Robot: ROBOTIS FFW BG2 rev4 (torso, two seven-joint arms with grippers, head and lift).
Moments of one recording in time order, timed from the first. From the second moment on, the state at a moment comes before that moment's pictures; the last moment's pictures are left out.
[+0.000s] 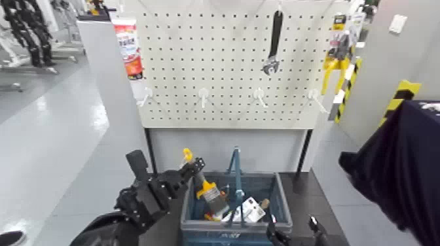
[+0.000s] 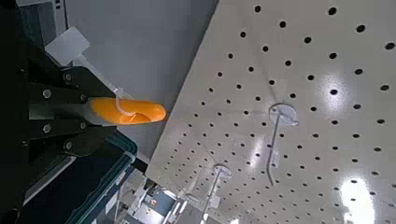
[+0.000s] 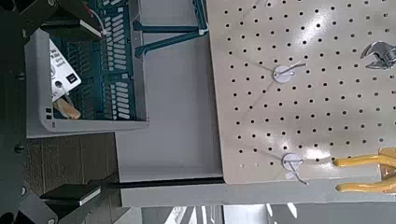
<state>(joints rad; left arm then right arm) -0.43 0.24 -0.48 -1.00 0.94 -0.02 -0.57 0.24 -0.05 0.19 -1.54 -0.11 -0.26 -0.15</state>
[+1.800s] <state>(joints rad) -0.30 0.26 -0.37 -1.36 0.63 -0.06 -0.26 0.24 -0.05 0.18 -1.53 -0.12 -0.27 -0.15</state>
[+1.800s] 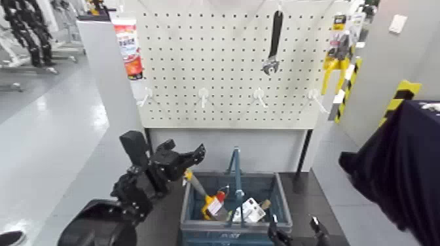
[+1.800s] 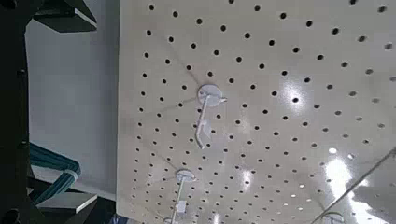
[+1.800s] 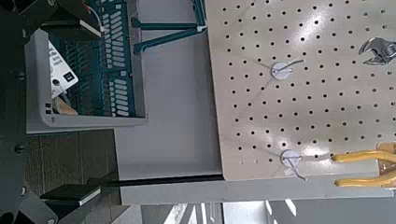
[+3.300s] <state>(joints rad) 0.18 0.15 -0.20 -1.56 0.21 -0.24 0.03 0.26 -0.05 0.16 -1.55 -0.11 -0.30 -0.15</state>
